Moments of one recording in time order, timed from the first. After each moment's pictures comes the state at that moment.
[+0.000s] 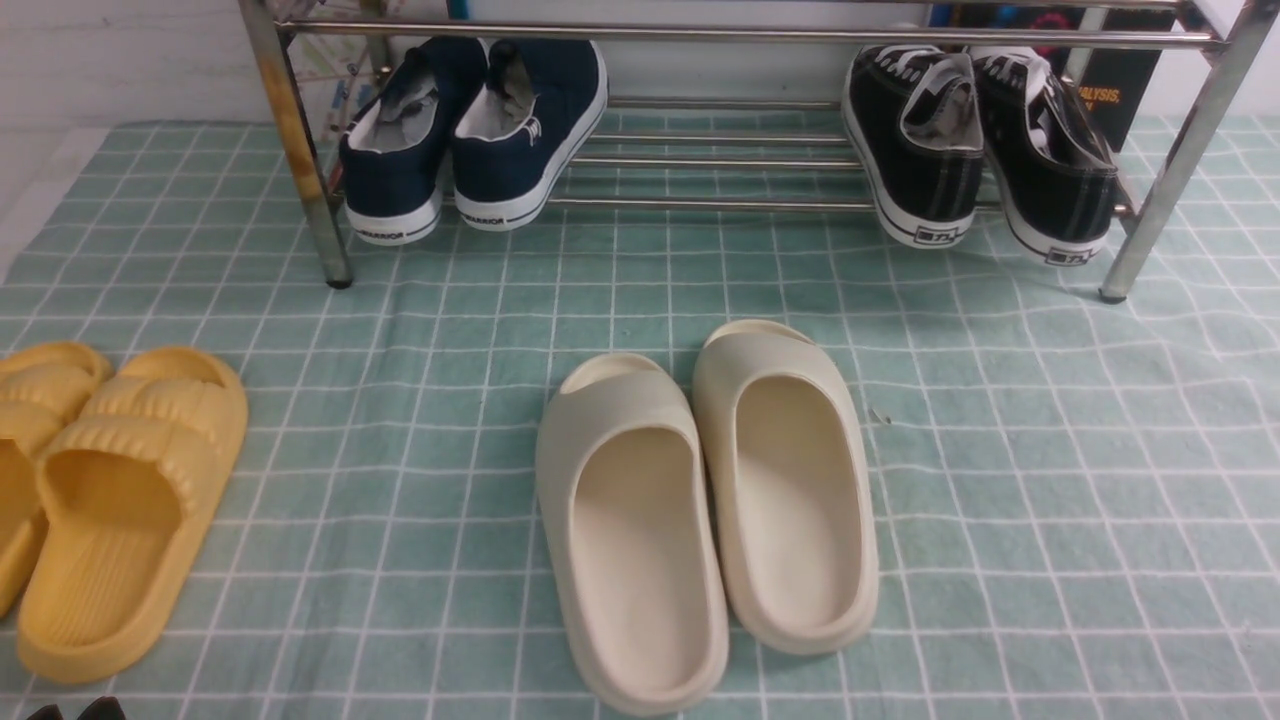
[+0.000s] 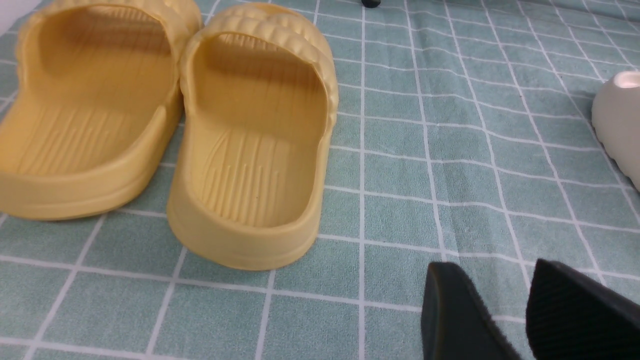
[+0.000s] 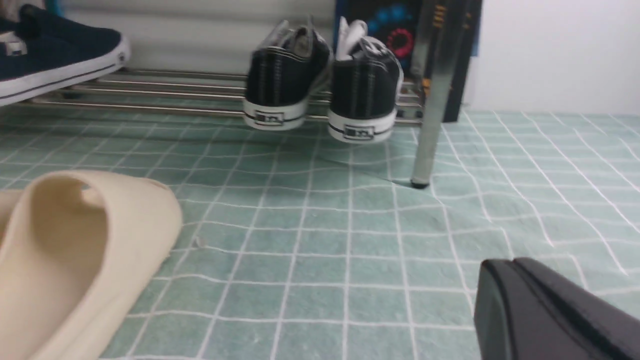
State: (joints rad) right arm -0.01 0.00 0.03 0.02 0.12 0.04; left arm 0.00 -0.01 0.03 -0.04 0.38 -0.13
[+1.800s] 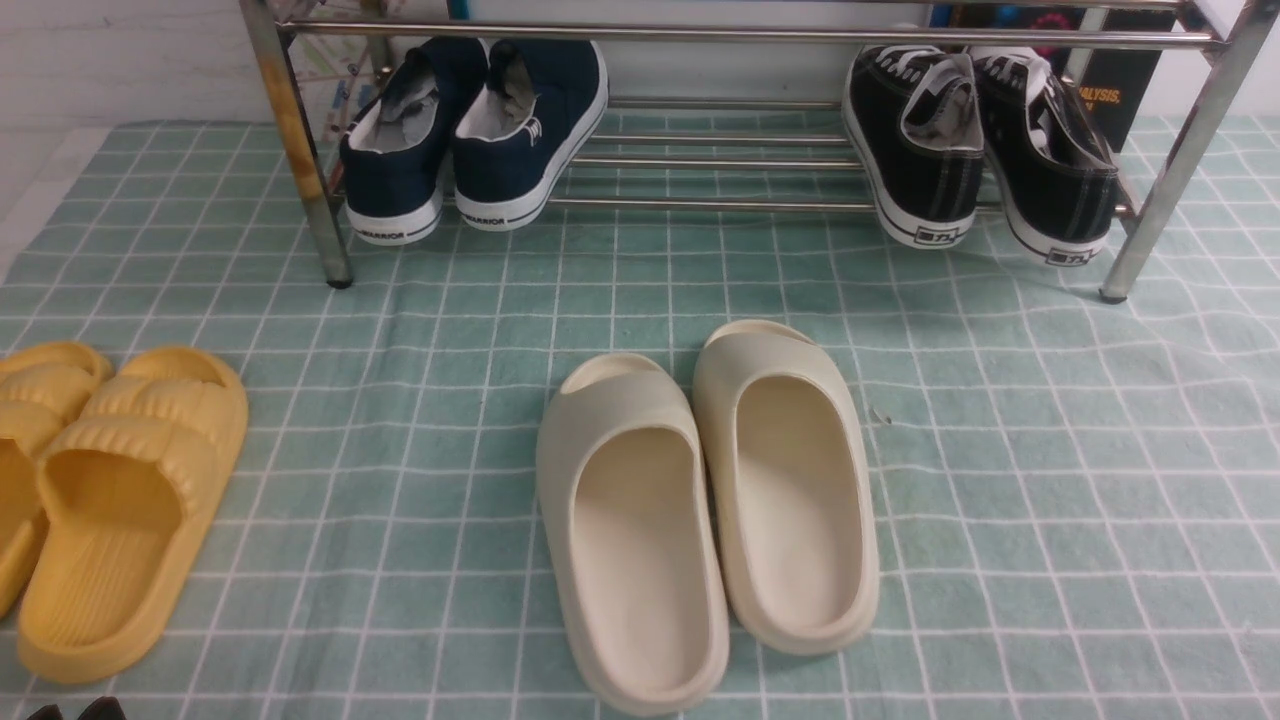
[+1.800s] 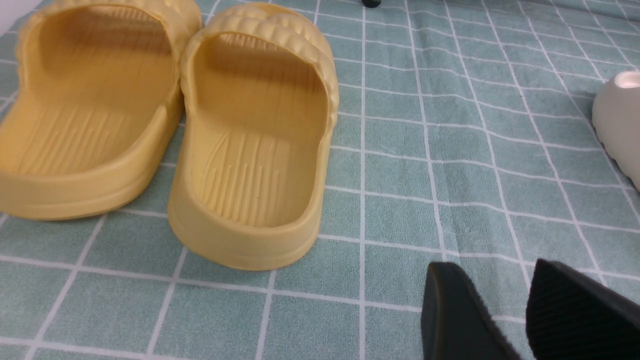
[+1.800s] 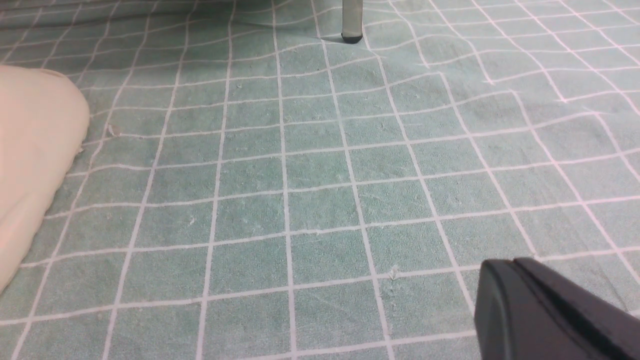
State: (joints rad) right arm -0.07 -0.01 0.02 -0.07 0.38 0.17; left arm 0.00 -0.01 0.03 -0.04 0.38 -0.13
